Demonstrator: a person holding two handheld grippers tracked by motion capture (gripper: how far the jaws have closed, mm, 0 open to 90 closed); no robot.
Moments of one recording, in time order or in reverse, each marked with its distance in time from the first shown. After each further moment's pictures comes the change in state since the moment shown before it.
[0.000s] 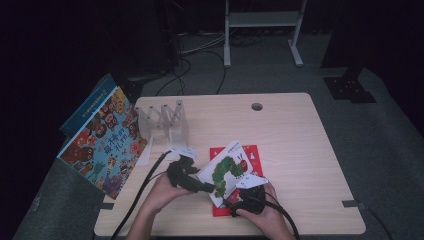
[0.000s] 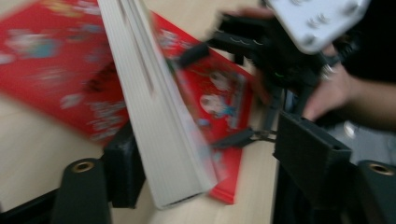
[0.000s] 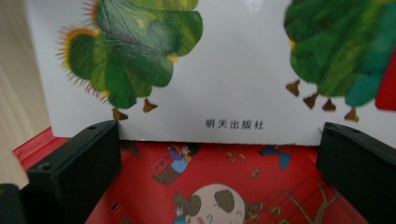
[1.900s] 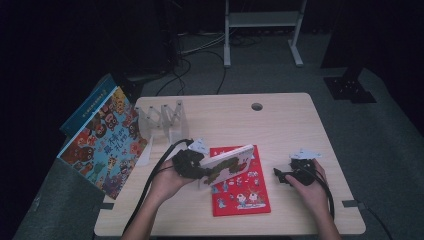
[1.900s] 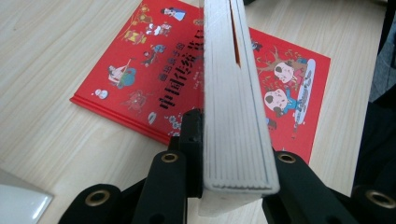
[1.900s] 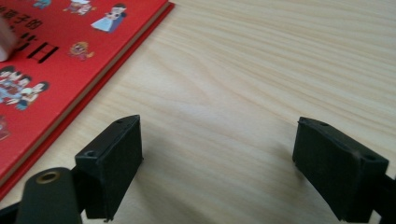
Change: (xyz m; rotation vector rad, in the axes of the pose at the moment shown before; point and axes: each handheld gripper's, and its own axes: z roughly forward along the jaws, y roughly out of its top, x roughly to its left) left arm -0.005 0.038 -0.021 0.111 0.286 0.124; right arm -0.157 -0.040 -0.048 0.052 -0.247 0.222
